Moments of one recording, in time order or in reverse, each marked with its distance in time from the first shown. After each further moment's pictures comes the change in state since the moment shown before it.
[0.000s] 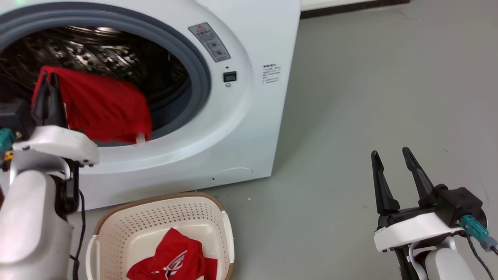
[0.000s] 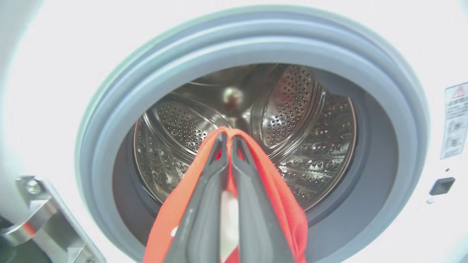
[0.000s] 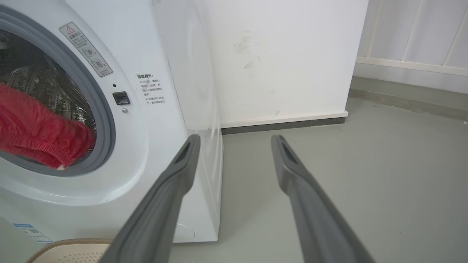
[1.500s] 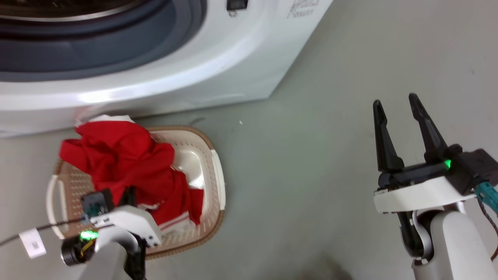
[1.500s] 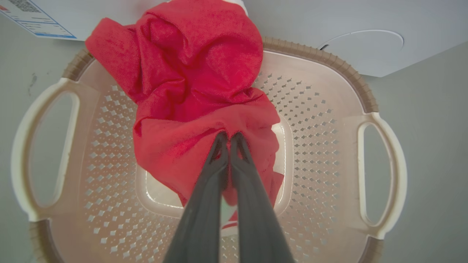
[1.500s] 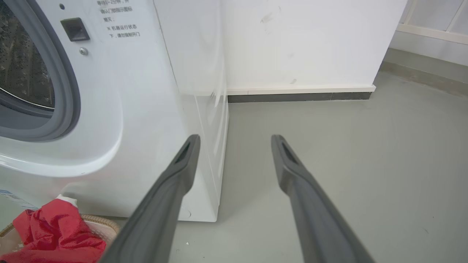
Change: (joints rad) left arm 0.165 -0.229 -0.079 0.405 -0.140 0.012 -0.064; right arm -0.121 -0.001 0.022 -0.128 -0.017 0.000 0.032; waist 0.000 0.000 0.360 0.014
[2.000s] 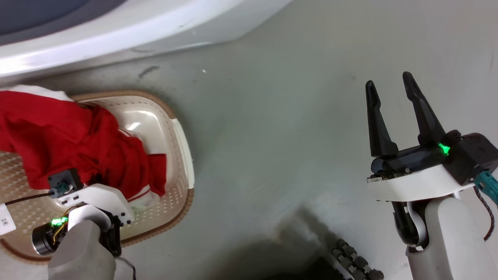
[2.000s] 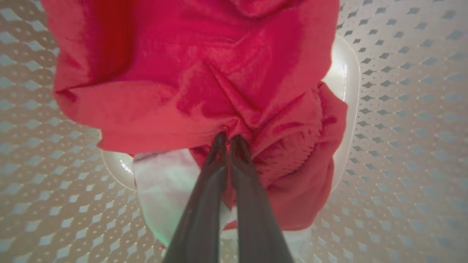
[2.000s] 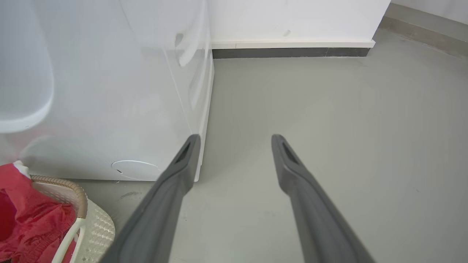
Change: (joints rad) left arm -0.240 0.060 0.076 0.330 -0.005 -0.011 -0.020; right arm -0.074 0.000 0.042 -0.003 0.020 0.000 -0.034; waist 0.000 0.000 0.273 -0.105
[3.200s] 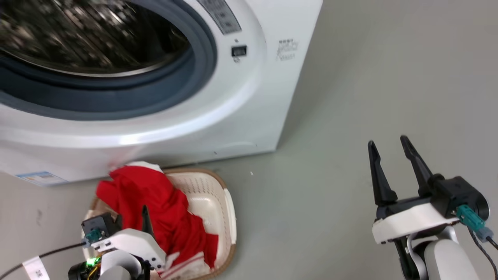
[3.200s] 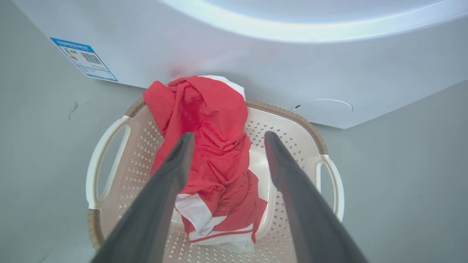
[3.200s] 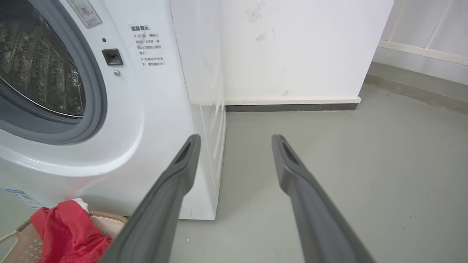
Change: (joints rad) left arm 0.259 -0.138 0.126 -0.221 0.114 -0.066 0.000; right arm 0.159 0.001 -0.057 0.097 -0.062 0.000 0.037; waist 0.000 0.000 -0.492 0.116
